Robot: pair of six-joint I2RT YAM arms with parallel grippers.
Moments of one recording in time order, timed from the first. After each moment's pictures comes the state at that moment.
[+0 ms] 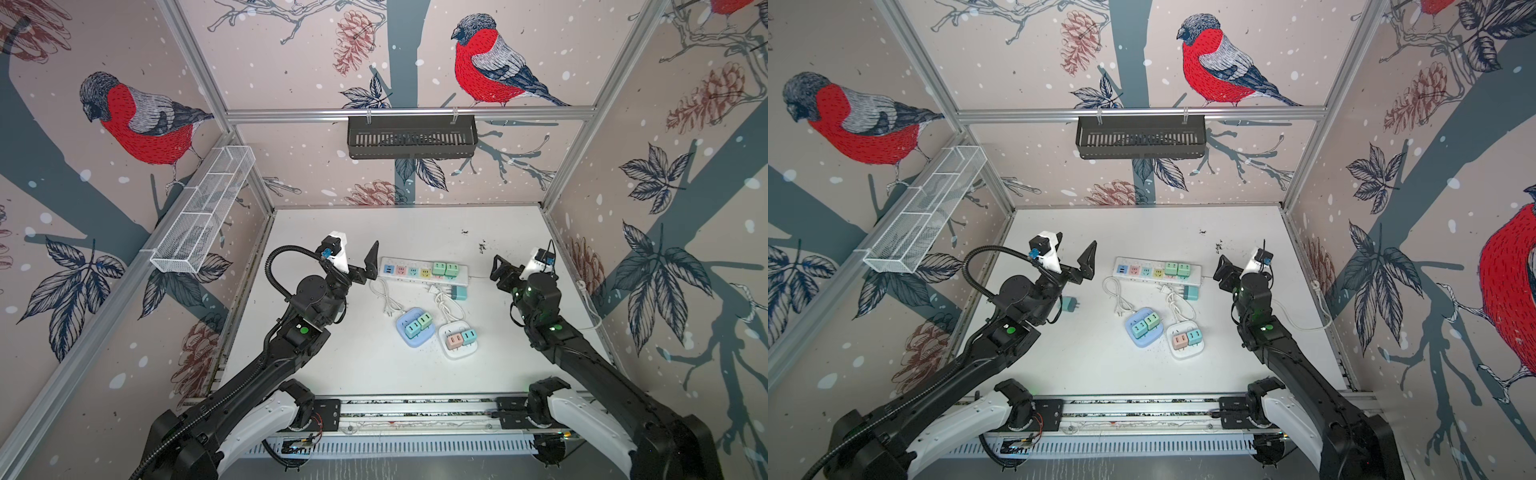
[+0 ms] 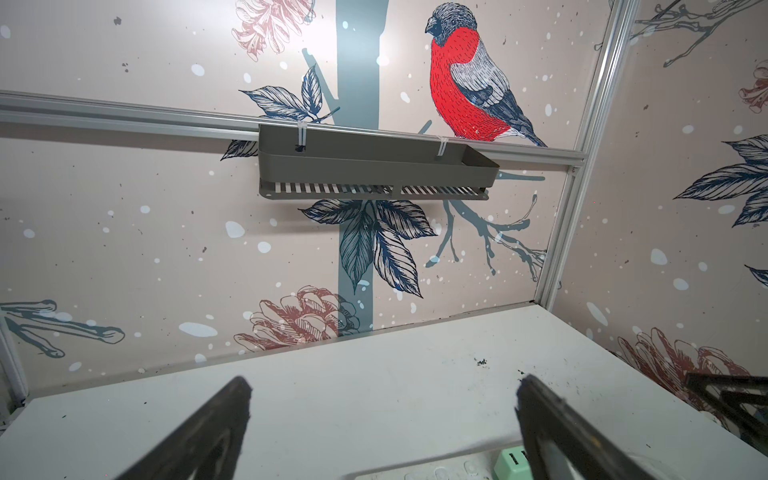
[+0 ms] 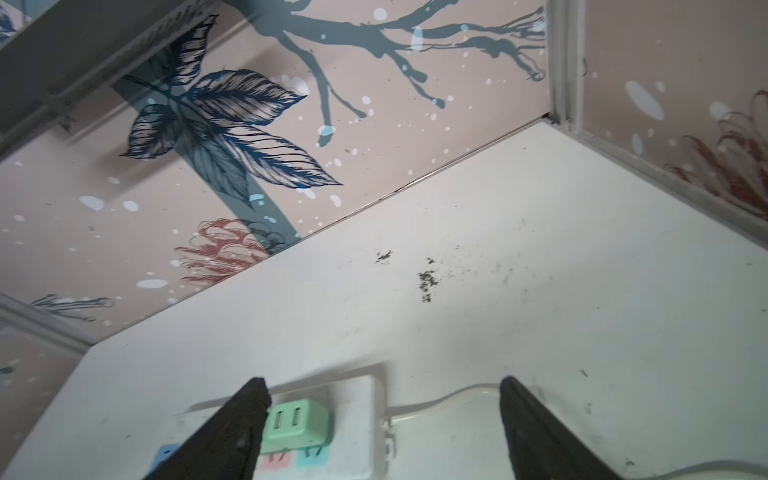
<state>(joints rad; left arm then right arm) -0.58 0.89 0.58 0.48 -0.21 -0.06 0.29 0.87 0.49 0.15 0.18 0.52</state>
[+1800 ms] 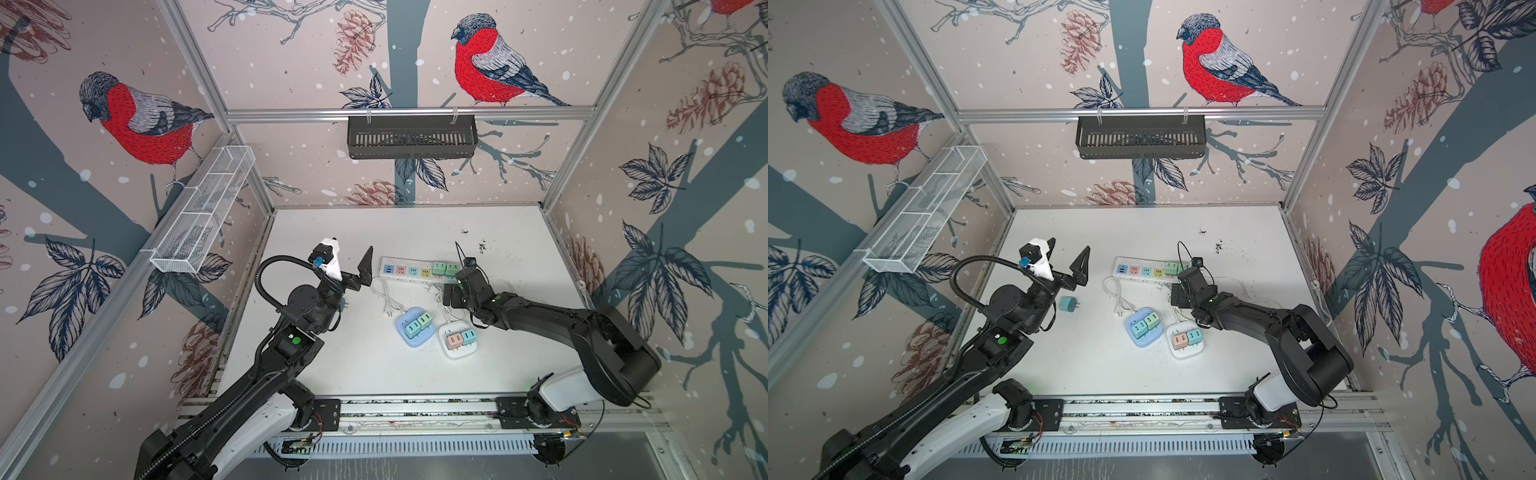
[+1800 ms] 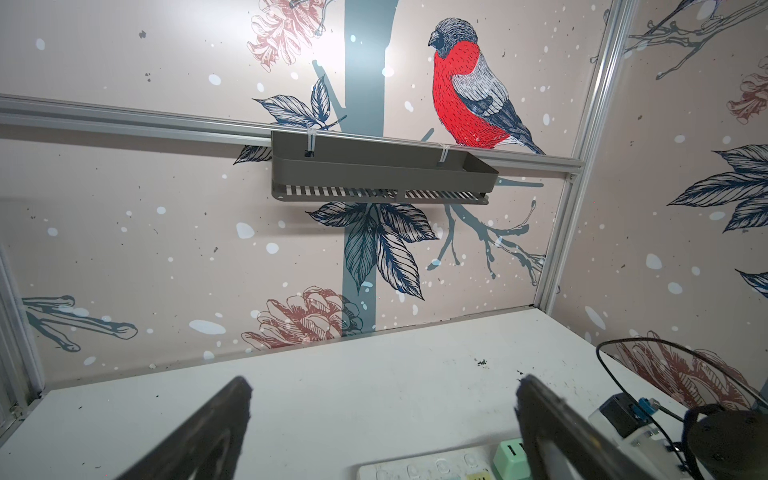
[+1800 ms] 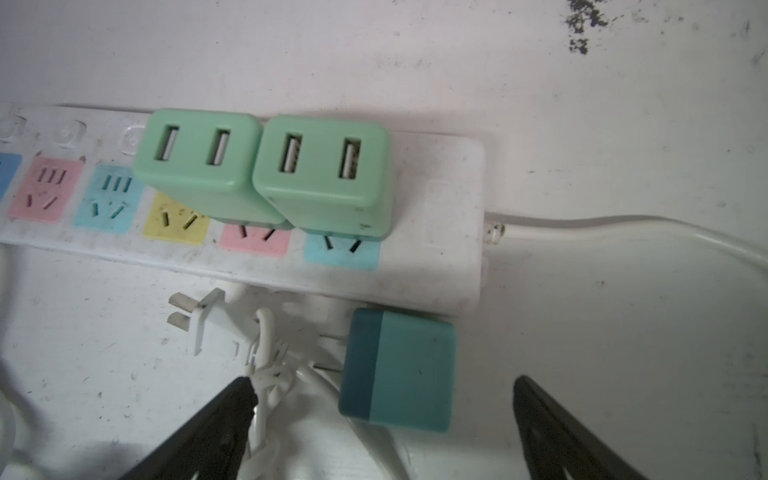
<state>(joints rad) -0.58 0.80 0.54 0.45 -0.21 -0.05 0.62 1.49 0.67 -0.04 0.27 0.50</state>
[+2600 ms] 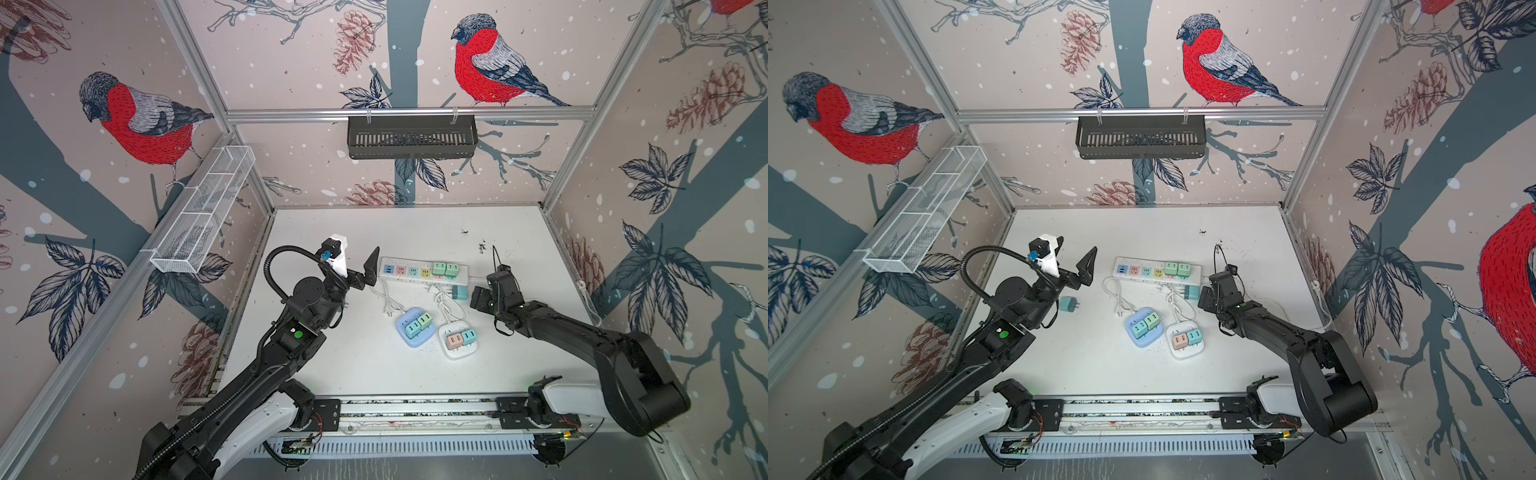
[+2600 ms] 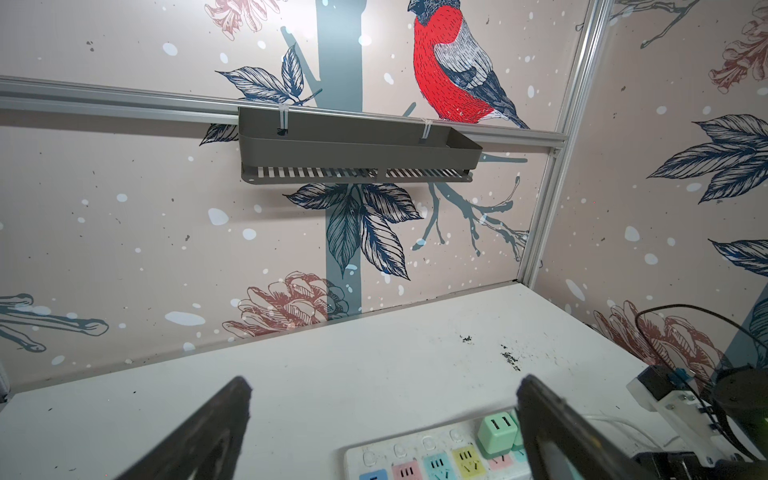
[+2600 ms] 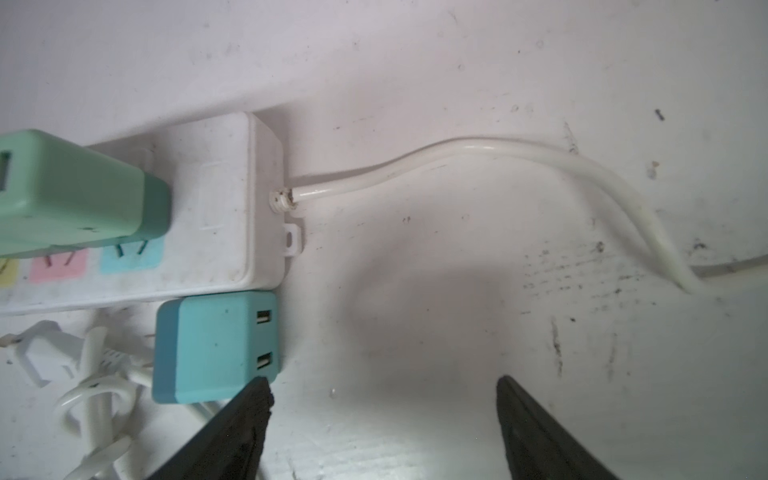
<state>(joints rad) -0.58 0.84 0.59 0.37 -0.16 -0.06 0.39 1.30 0.52 -0.09 0.17 0.56</state>
